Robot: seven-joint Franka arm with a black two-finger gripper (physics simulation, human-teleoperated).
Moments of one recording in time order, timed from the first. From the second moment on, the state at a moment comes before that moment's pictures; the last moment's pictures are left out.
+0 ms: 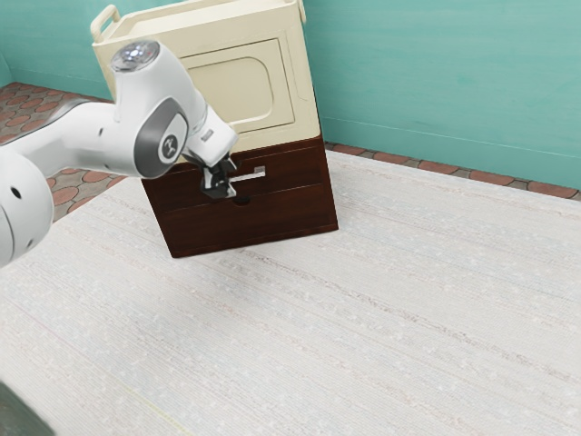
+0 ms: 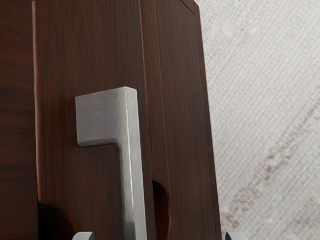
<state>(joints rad) 0.09 0.30 0.21 -1.48 0.03 2.26 1.21</state>
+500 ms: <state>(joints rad) 0.08 0.29 0.20 -1.52 0.03 2.27 1.21</state>
